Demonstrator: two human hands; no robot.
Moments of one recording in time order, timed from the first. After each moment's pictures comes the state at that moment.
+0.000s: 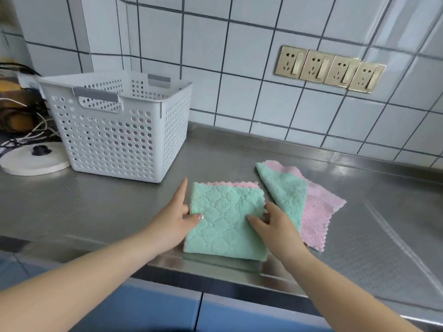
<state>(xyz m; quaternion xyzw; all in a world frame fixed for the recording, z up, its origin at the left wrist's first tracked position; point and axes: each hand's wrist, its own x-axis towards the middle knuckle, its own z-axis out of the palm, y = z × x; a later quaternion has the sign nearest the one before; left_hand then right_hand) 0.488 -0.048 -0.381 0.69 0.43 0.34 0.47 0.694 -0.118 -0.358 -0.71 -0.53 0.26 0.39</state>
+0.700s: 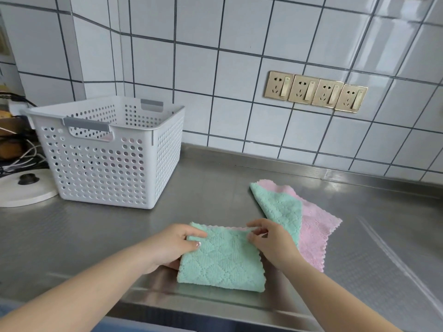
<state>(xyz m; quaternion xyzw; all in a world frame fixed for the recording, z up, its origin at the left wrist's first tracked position) 0.497 -0.015 -0.375 0.72 0.46 0.18 0.49 0.725 -0.079 -0.368 -0.73 -0.55 0.21 0.34</state>
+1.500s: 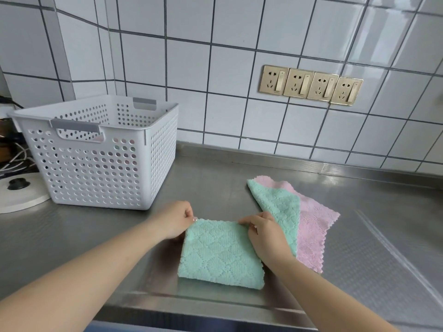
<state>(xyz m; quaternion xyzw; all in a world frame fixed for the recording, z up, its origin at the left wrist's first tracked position) 0.516 0.031 -0.355 0.81 0.52 0.13 0.22 0.720 -0.065 -0.380 -0.72 -0.61 0.09 0.31</state>
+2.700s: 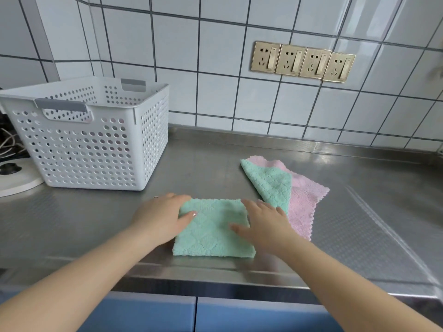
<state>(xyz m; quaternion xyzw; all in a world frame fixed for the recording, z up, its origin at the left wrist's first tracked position) 0.499 -0.010 -0.377 0.85 0.51 0.12 0.06 0.709 -0.102 -0.361 -0.78 -0.62 0.08 0.05</state>
